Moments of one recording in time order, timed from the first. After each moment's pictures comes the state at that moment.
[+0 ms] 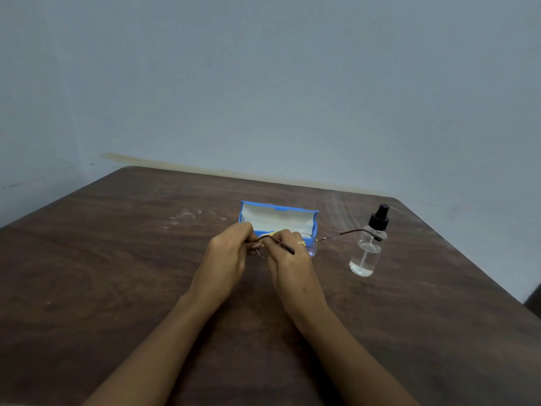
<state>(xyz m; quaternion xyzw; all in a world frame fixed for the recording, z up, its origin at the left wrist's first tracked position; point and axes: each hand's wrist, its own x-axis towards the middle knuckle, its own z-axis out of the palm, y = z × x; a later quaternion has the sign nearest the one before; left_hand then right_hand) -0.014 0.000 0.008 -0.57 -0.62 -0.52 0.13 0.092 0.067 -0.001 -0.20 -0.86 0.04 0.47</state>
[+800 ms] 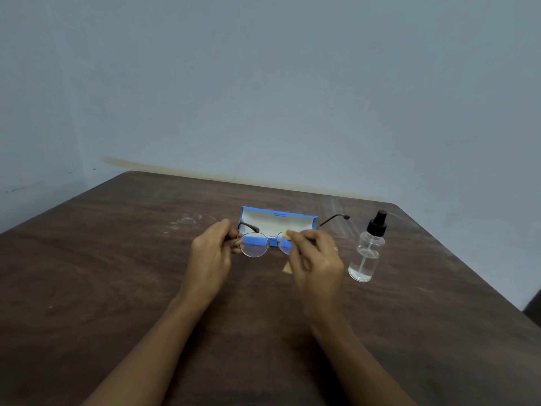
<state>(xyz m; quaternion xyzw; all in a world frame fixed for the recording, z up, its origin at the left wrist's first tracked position) -0.026 -0.003 0.011 -0.49 -0.63 -0.59 0.12 0.118 0.073 0.012 -0.20 -0.77 0.08 0.60</state>
